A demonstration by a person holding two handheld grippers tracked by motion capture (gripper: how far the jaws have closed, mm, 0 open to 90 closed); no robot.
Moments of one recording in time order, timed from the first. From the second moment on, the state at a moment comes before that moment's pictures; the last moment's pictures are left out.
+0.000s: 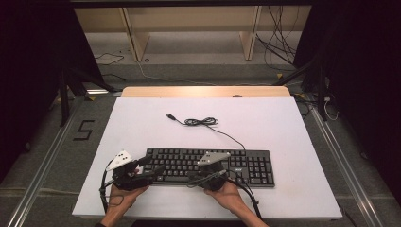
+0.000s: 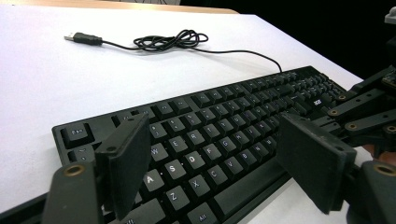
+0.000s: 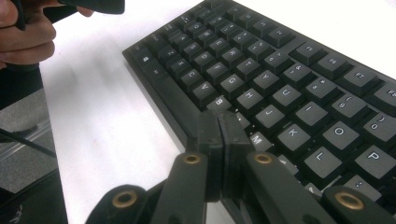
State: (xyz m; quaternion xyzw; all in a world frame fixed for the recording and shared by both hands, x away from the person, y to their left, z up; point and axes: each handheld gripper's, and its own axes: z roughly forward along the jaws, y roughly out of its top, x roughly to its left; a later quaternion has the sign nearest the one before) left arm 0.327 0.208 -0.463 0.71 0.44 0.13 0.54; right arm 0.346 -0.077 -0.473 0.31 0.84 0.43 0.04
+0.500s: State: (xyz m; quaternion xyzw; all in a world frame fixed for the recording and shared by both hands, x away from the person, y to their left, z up) left arm 0.327 0.207 -0.463 0.71 0.43 0.13 0.54; right arm 0.348 -0.073 -0.480 0.31 0.85 0.42 0.04
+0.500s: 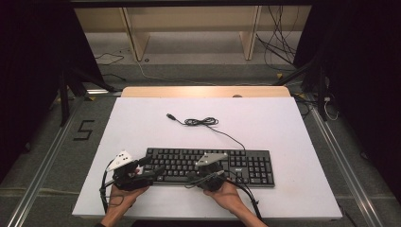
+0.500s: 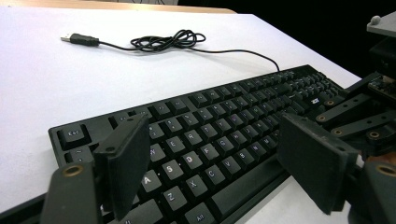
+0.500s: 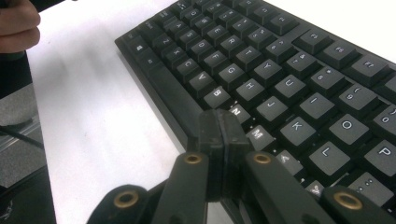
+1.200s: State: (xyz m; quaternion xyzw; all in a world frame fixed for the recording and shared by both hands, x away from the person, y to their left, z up) left arm 0.327 0.207 -0.463 0.71 0.43 0.13 0.54; right arm 0.349 -0.072 -0.486 0.32 0.85 0.41 0.03
